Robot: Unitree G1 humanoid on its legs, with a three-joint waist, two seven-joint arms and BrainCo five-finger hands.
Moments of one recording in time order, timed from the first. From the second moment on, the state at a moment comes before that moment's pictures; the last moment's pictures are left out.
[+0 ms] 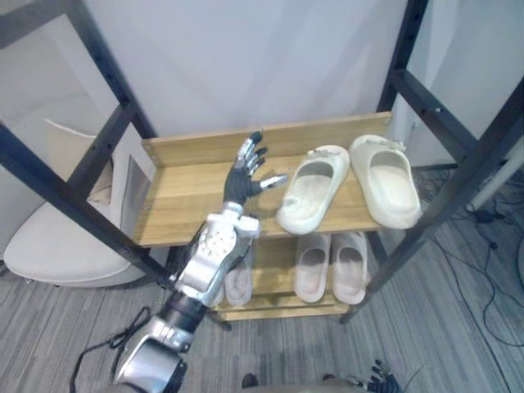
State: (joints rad) left arm -0.32 0.19 -0.35 0.07 -0.38 -0.12 0.19; right arm 0.37 -0.11 -0.11 0.70 -0.04 -0.07 -0.06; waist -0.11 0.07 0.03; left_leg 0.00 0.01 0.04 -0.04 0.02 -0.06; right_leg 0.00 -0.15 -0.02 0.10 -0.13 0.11
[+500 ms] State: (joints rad) left arm -0.20 0.20 -0.46 0.05 -0.40 -0.13 0.09; right arm 0.35 -0.12 -0.07 0.77 -0.04 -0.07 -0.06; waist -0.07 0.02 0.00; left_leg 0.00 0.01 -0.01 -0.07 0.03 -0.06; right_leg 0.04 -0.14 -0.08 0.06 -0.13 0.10
